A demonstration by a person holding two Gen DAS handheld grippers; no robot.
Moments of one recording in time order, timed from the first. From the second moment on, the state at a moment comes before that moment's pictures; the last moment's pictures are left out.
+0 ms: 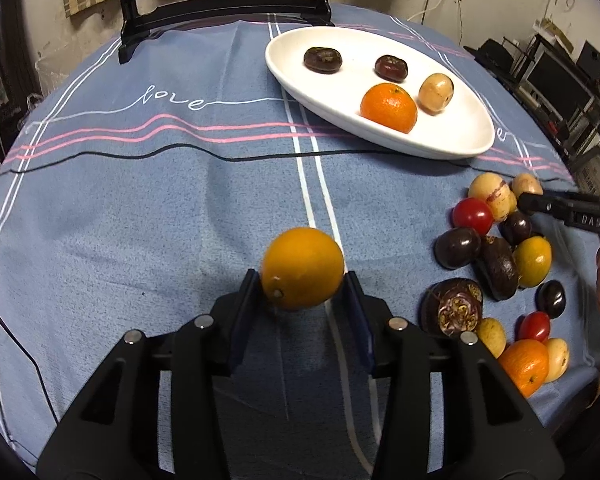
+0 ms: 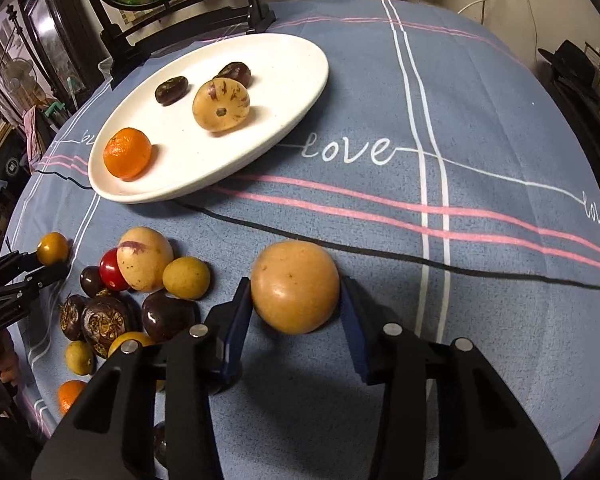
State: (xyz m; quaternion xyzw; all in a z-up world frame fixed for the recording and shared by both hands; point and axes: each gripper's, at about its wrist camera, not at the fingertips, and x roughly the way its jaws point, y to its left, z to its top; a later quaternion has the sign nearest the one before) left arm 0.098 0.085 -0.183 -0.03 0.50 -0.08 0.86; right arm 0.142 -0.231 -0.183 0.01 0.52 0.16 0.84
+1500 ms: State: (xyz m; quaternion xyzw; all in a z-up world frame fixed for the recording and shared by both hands) left arm 0.115 0.081 -0.143 -0.04 0.46 -0.09 0.88; right arm 0.111 -0.250 -0.182 0.06 0.53 0.16 0.83
